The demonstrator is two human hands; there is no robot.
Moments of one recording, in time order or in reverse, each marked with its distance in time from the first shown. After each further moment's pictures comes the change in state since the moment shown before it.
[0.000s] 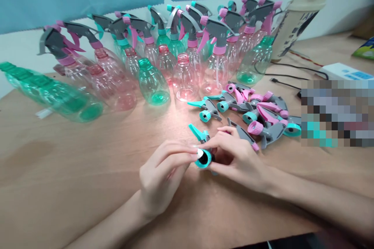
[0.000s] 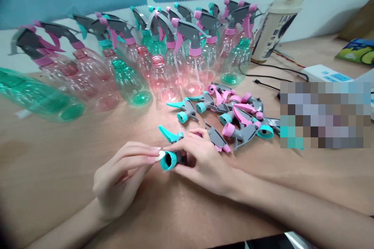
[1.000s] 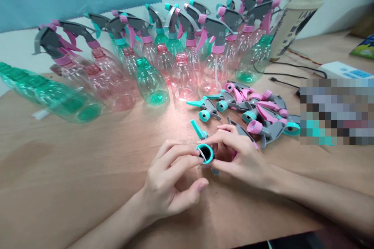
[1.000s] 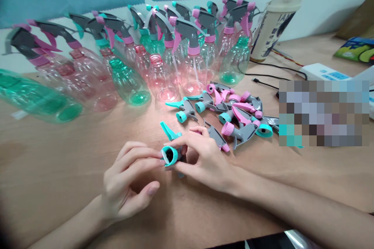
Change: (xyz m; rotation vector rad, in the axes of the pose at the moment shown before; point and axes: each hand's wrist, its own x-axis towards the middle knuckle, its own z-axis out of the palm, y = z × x) left_hand -0.001 -0.002 -0.001 0.097 -0.145 0.081; right_hand 0.002 0.001 -0.003 0.062 0.059 0.044
